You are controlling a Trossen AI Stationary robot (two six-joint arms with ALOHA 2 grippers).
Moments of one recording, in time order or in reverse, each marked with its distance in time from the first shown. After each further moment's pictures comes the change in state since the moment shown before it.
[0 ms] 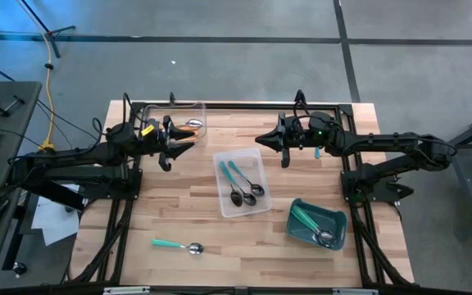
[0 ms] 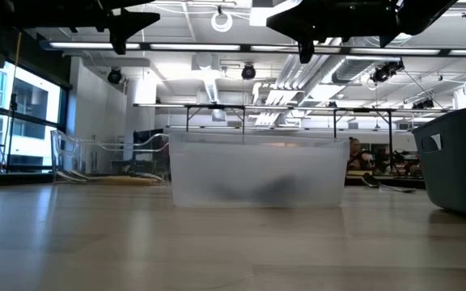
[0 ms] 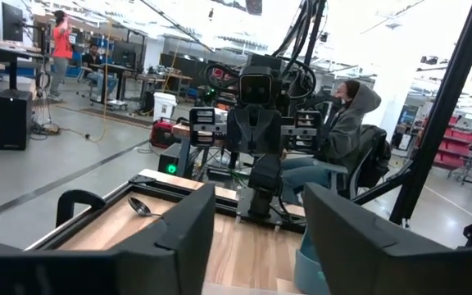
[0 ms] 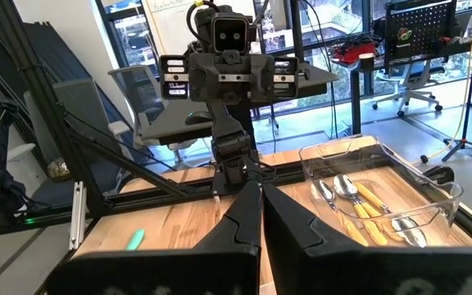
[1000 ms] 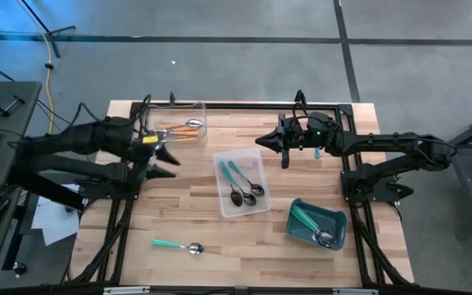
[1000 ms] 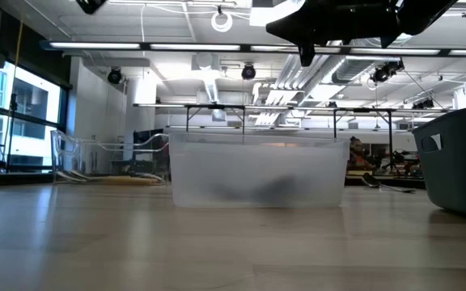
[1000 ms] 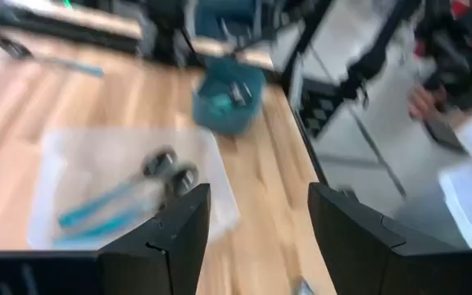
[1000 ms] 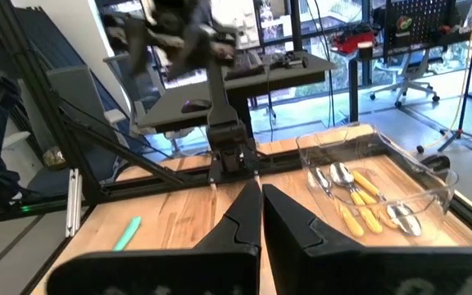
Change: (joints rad) left arm -0.218 0.040 0.530 -1.044 0.146 0.024; right arm 0.000 0.000 0.000 -0.038 0.002 -0.019
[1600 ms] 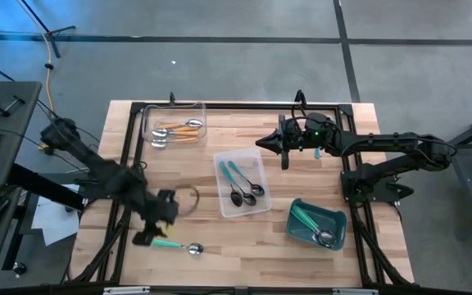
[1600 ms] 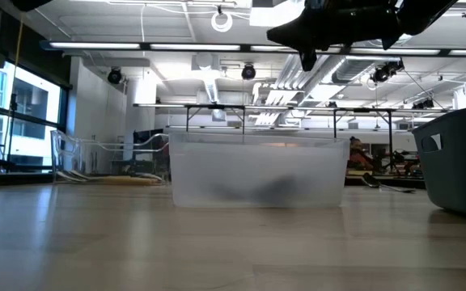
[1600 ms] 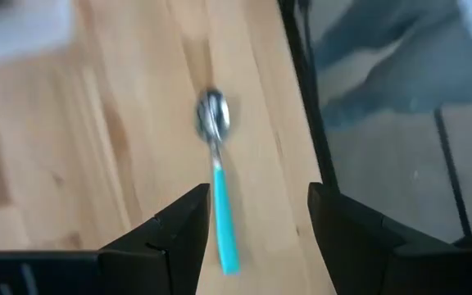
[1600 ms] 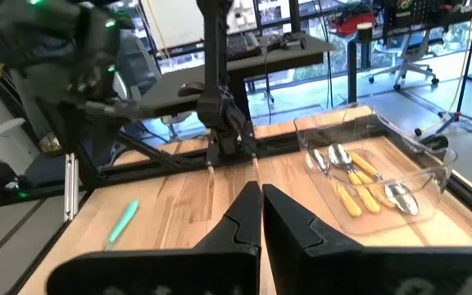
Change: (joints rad) left arm -0.658 0.471 0.147 -0.269 -0.169 -0.245; right arm 0.000 0.000 0.000 -0.056 0.002 -0.007
